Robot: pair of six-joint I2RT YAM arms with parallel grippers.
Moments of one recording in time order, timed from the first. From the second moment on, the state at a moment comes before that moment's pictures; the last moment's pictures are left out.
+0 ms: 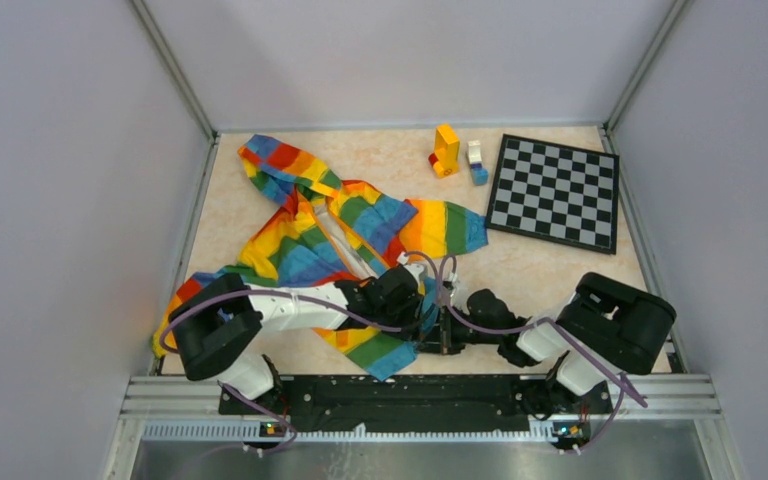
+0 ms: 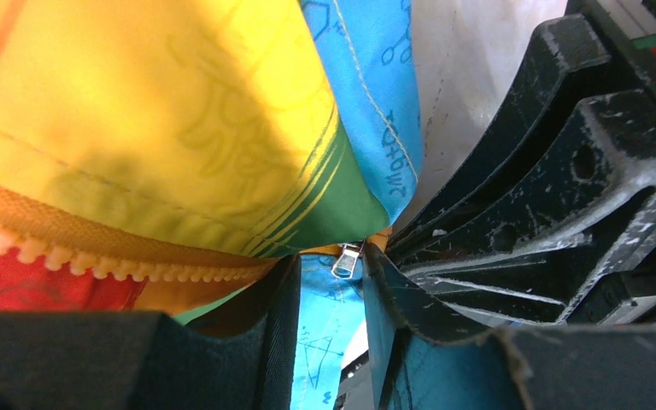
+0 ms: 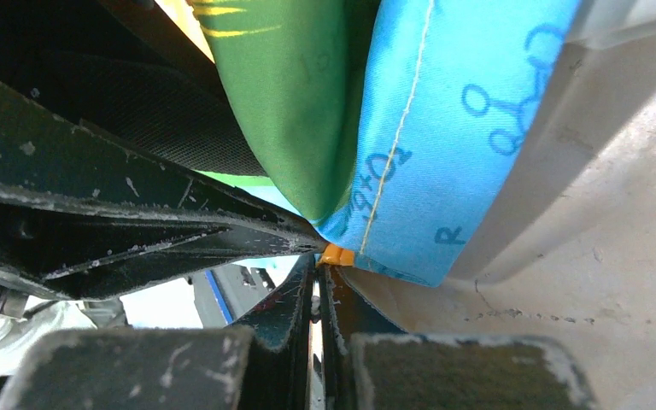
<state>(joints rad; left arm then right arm) -1.06 1.53 0.74 -0.16 0.09 -0.70 0.92 1.53 0.15 0.86 -0.38 0.92</state>
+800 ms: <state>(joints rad) -1.12 1.64 0.94 -0.40 -0.09 -0.62 0.92 1.51 0.19 0.78 -0.31 0.98</state>
